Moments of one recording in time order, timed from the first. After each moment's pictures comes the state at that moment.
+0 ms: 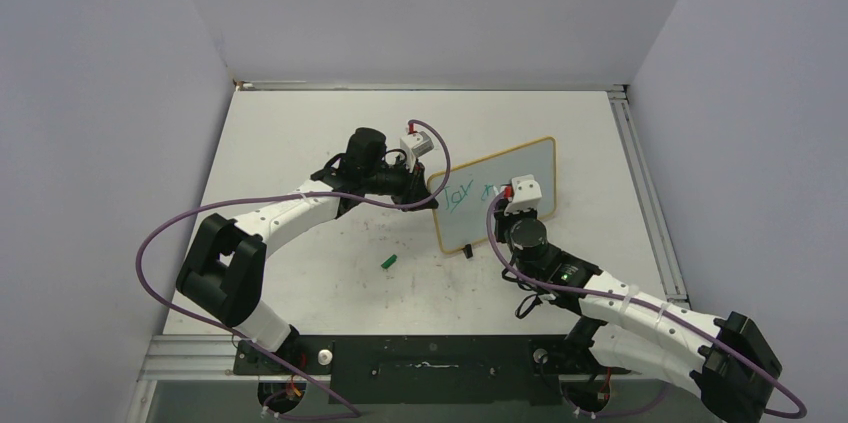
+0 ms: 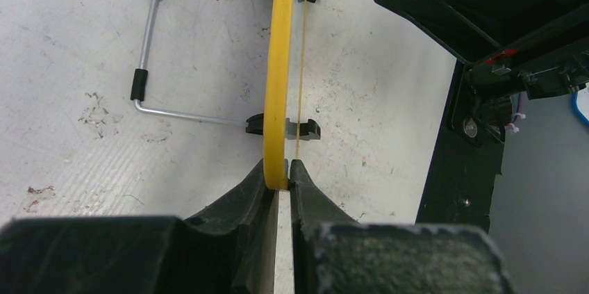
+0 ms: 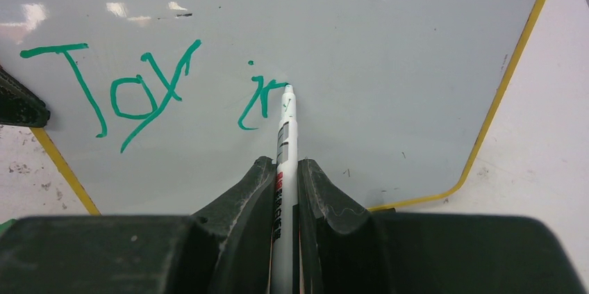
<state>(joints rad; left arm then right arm) -0.57 1.58 1.04 -0.06 0.71 -0.11 0.84 0.91 0.43 0.17 0.63 0.14</state>
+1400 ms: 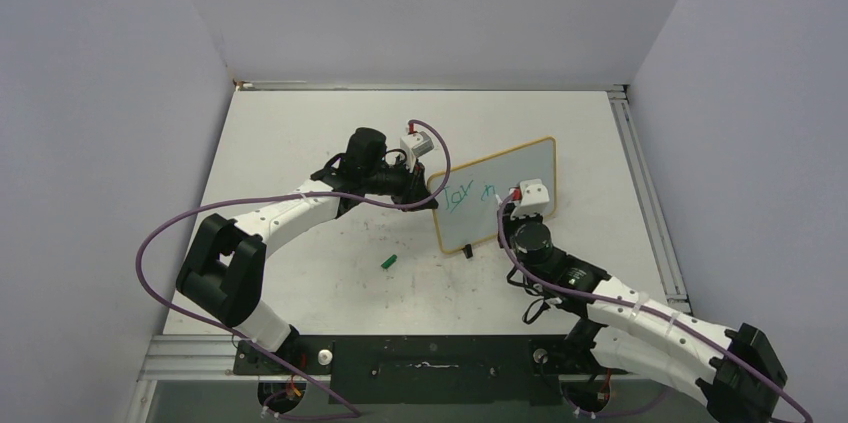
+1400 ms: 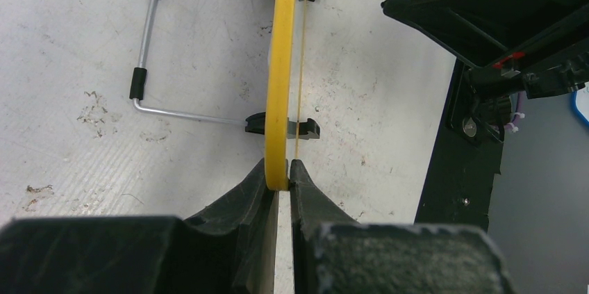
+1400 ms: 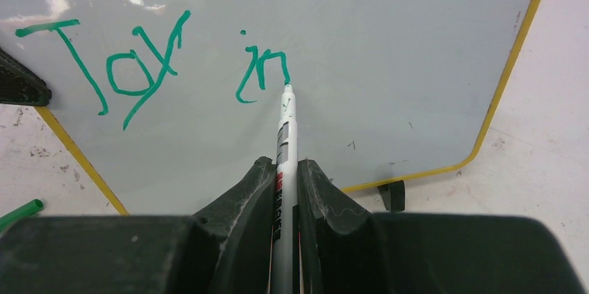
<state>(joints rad) -0.57 1.58 1.04 -0.06 0.71 -0.11 0.84 0.86 0.42 0.06 0.61 0.24</state>
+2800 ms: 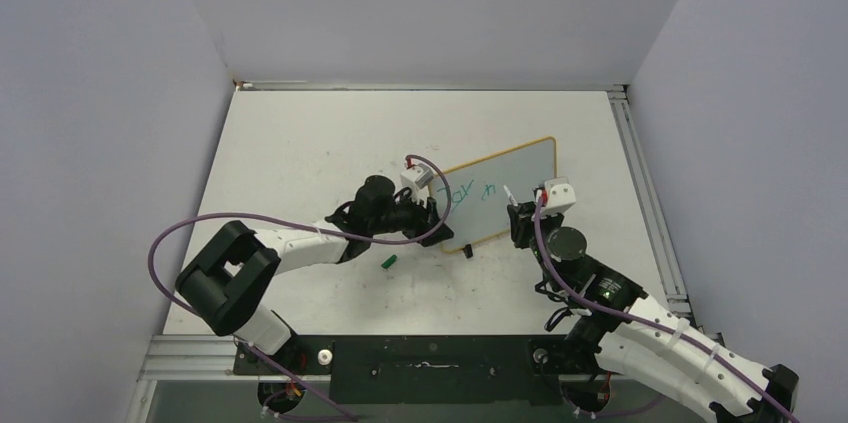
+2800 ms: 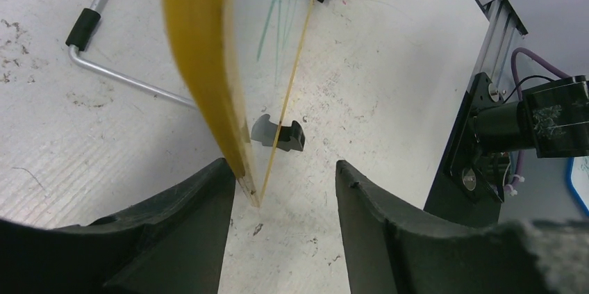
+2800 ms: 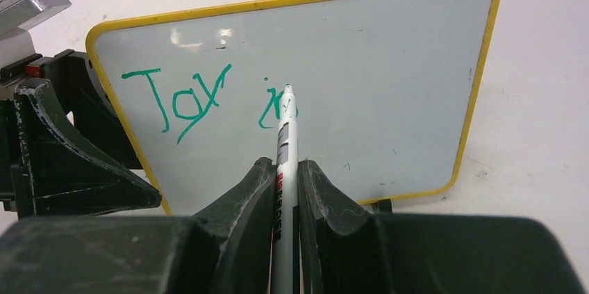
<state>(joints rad) -0.73 1.54 0.70 0.42 0.43 -0.43 0.85 0.60 0.49 -0.11 0.55 0.19</state>
